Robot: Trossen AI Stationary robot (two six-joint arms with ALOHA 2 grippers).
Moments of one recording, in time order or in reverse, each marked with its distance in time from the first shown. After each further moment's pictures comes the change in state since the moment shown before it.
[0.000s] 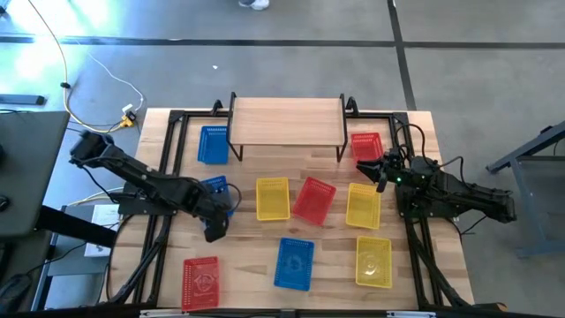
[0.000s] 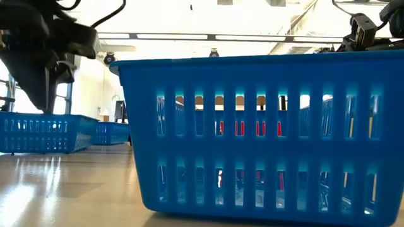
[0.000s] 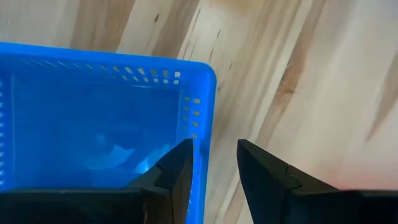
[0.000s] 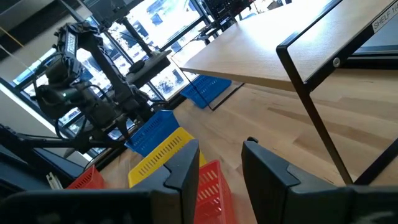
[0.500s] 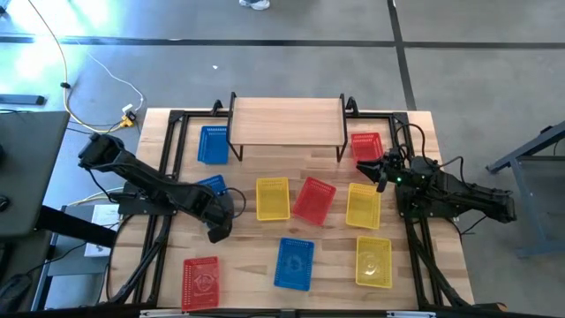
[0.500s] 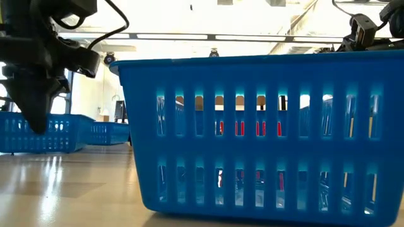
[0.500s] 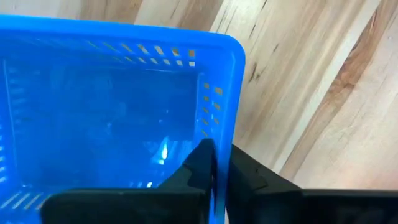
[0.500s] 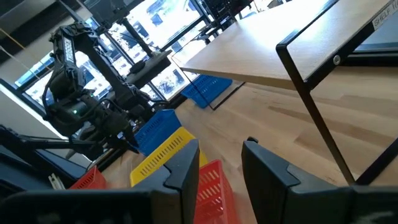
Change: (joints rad) left arm -0.001 0.123 0.000 -0.006 -0.011 -0.054; right arm 0.000 0.000 0.000 0.000 -0.003 0.022
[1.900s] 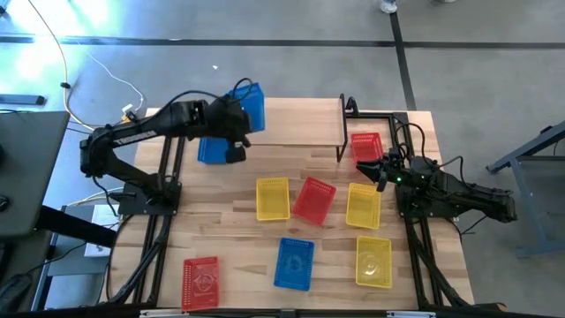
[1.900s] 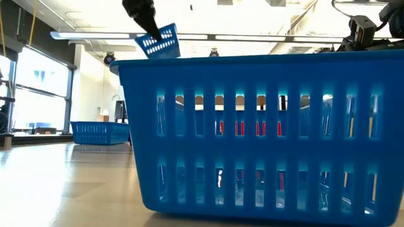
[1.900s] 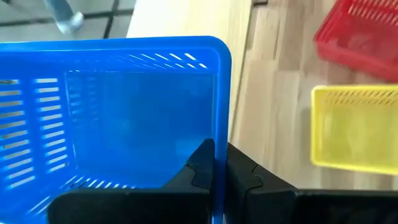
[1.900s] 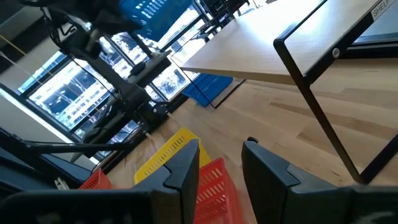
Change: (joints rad) left arm 0.689 -0.004 0.739 -0.211 -0.147 1.125; right arm 0.000 0.005 0.000 0.000 -0.001 0.032
